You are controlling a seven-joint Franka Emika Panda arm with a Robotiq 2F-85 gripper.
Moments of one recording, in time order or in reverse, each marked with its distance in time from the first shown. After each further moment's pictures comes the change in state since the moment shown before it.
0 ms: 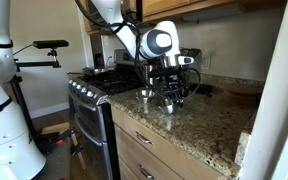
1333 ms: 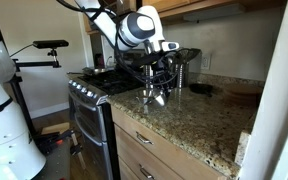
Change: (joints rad) arm 0.023 -0.251 0.005 -0.206 -0.095 -0.019 0.115
